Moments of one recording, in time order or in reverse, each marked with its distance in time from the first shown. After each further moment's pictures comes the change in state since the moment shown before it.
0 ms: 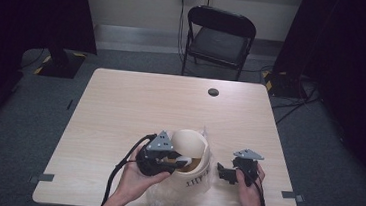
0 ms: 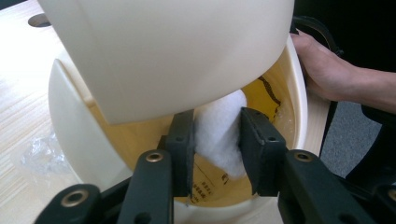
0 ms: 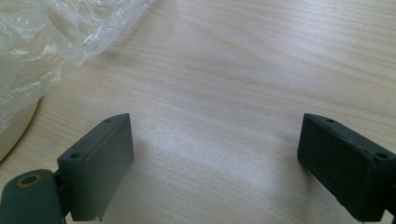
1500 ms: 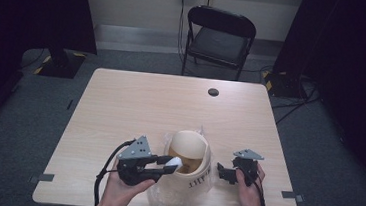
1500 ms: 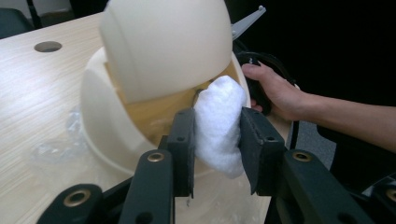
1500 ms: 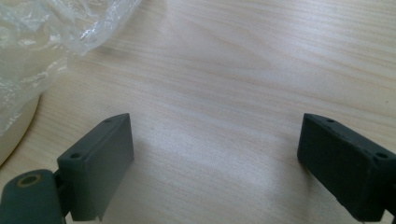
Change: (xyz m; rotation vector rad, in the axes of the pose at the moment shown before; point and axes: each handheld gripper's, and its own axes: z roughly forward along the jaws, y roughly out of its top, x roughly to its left) left arm -0.014 -0.016 -0.043 -0.160 -0.056 -0.037; right arm 0.000 0.000 0.000 -0.001 0.000 -0.002
